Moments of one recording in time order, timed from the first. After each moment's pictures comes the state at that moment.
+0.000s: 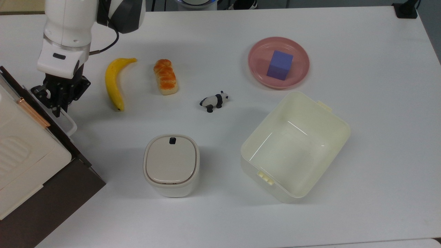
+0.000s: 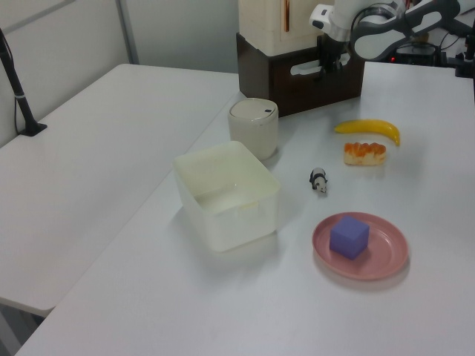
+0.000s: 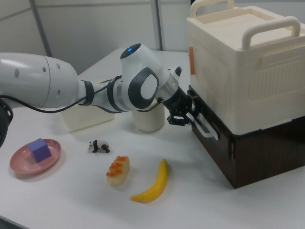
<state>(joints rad) -0.33 0.37 -0.01 -1.71 -0.44 2.55 -0.83</state>
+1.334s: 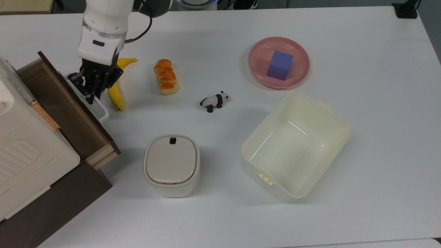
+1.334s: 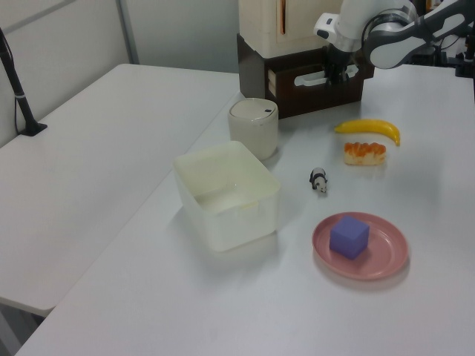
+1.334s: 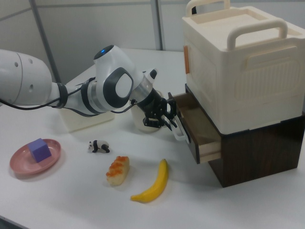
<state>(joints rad) -0.23 0.21 -0.03 -1.92 -0.49 2.54 -0.67</state>
